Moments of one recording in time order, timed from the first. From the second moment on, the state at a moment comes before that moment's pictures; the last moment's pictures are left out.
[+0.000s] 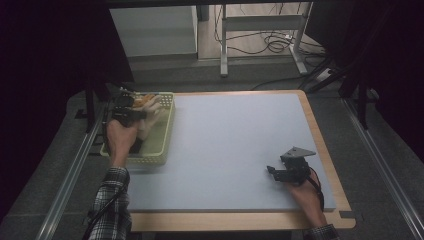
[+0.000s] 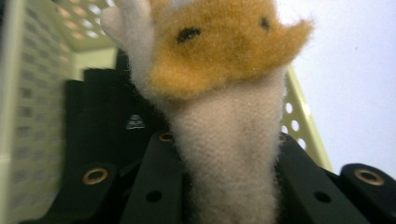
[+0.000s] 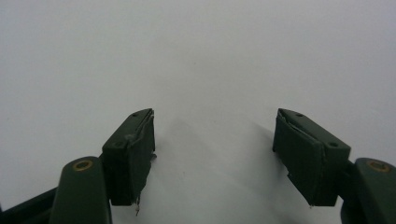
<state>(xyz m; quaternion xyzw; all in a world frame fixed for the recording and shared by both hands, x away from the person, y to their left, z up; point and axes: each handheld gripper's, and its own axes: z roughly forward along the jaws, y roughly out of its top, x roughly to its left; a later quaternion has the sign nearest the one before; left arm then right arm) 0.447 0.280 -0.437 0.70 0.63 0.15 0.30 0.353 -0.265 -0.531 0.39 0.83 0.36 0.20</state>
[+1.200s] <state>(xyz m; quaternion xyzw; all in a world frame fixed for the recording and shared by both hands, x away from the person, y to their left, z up) 0.461 0.267 -0.473 0.77 0.59 0.07 0.23 0.353 -0.265 -0.531 0.39 0.83 0.36 0.20</state>
